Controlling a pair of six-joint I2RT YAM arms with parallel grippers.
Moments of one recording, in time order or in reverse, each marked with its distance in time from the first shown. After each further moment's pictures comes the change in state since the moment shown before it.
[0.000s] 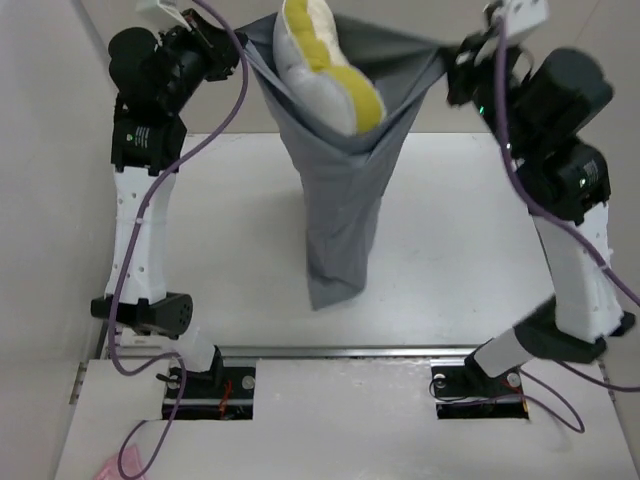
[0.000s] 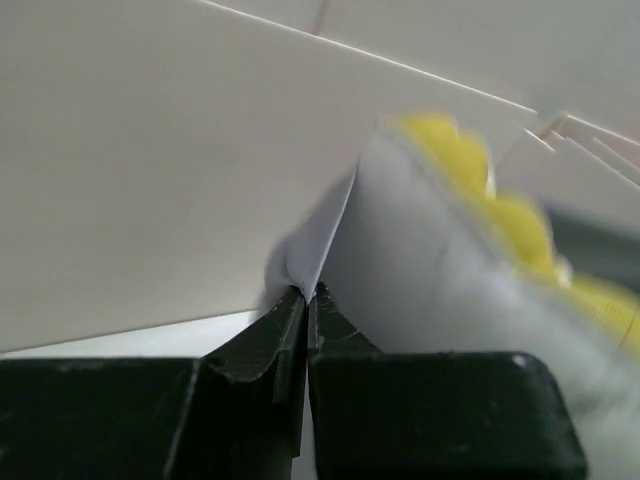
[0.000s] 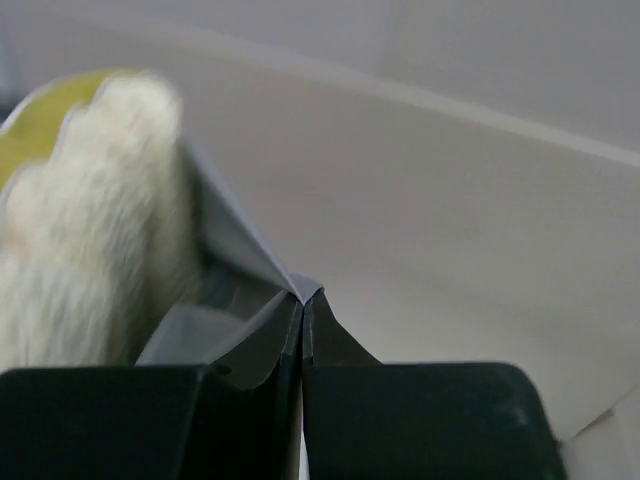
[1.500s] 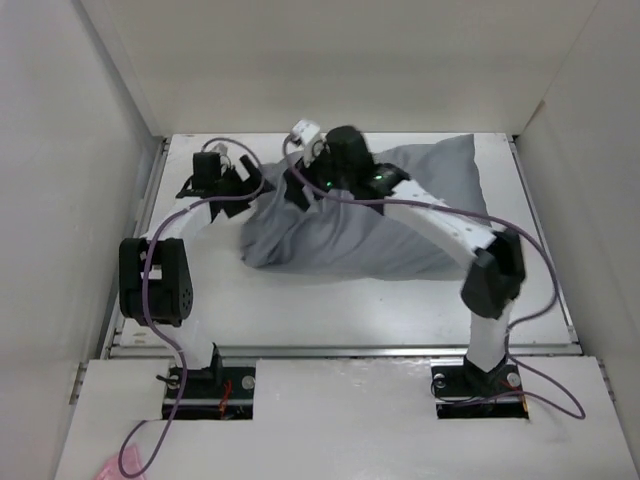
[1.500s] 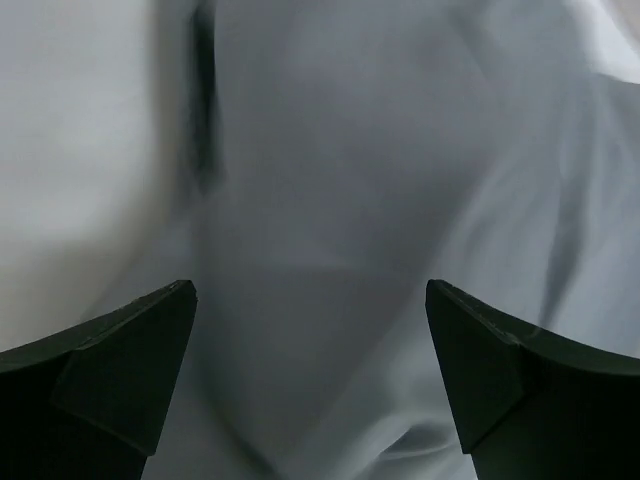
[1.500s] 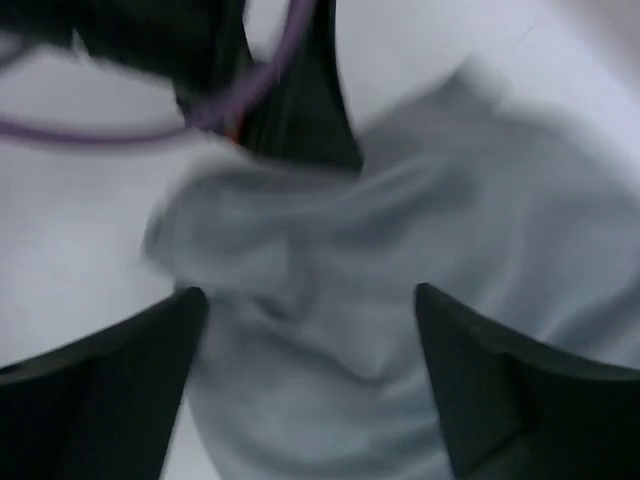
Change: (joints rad) left arm 0.113 0.051 -1.080 0.302 0.073 -0.141; right arm 0.131 0.387 -0.438 0.334 -0.401 0.142
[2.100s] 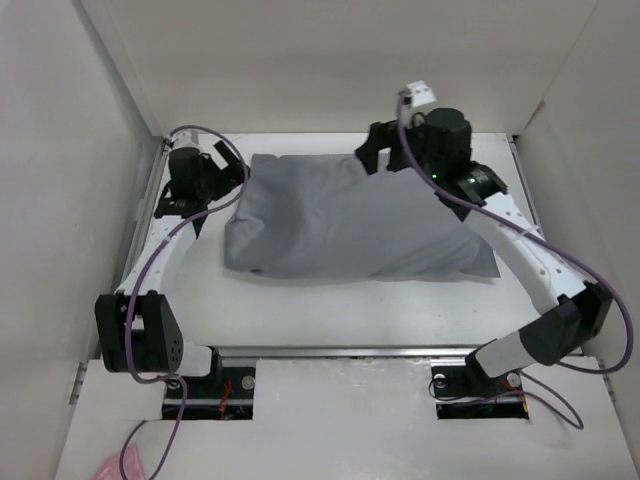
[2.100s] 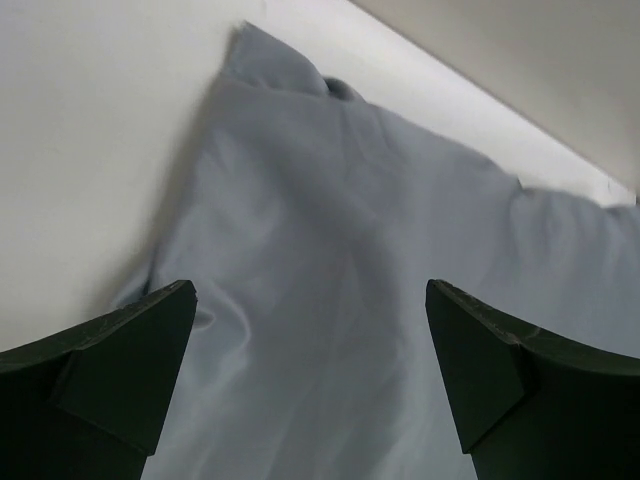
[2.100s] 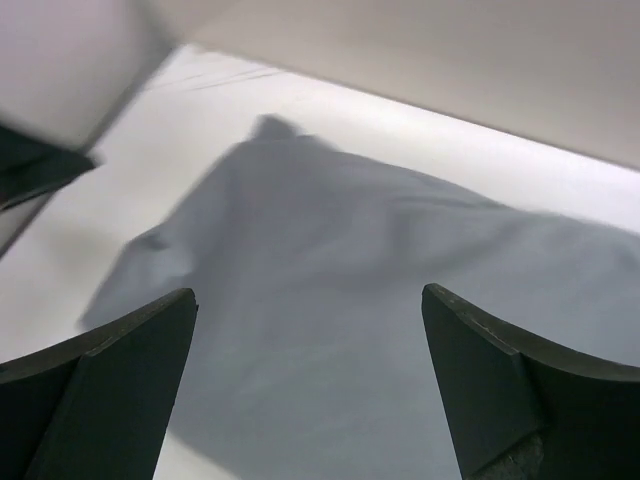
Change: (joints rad) left arm 0.047 -0.320 -0.102 -0.018 -0.282 0.044; right arm -0.209 -0.345 -0.226 -0.008 0.103 0.239
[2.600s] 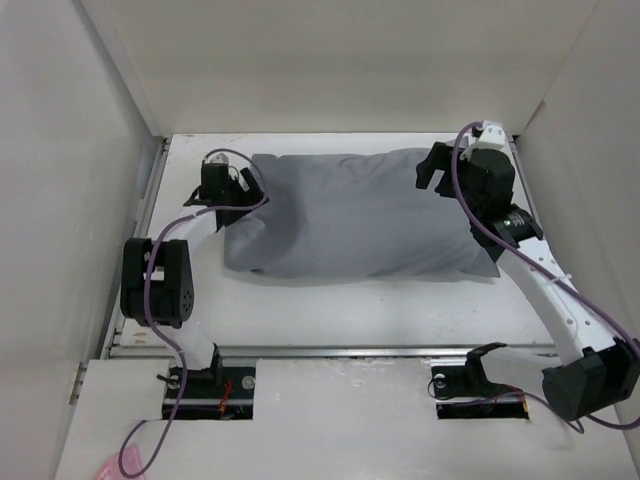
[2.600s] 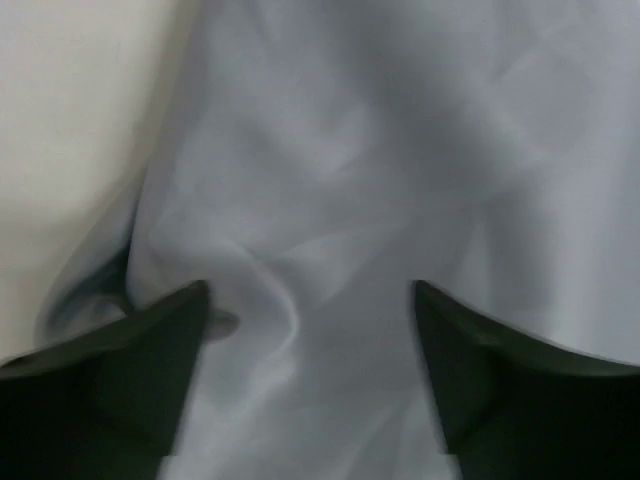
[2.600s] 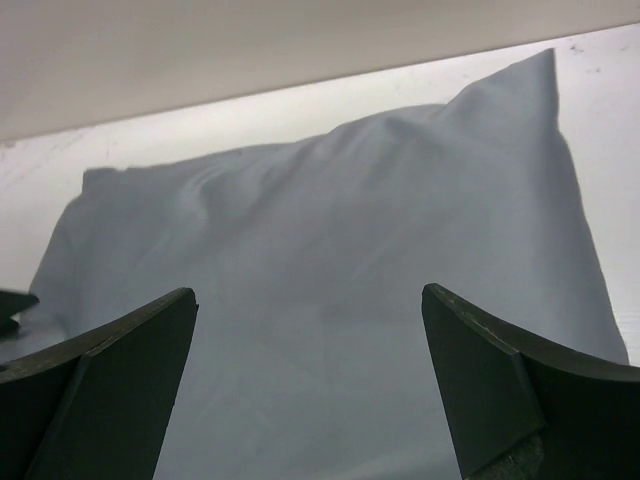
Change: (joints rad) left arm -0.069 0.300 -0.031 0.056 0.051 0.008; right arm -0.203 -0.320 -0.417 0.061 0.321 0.174
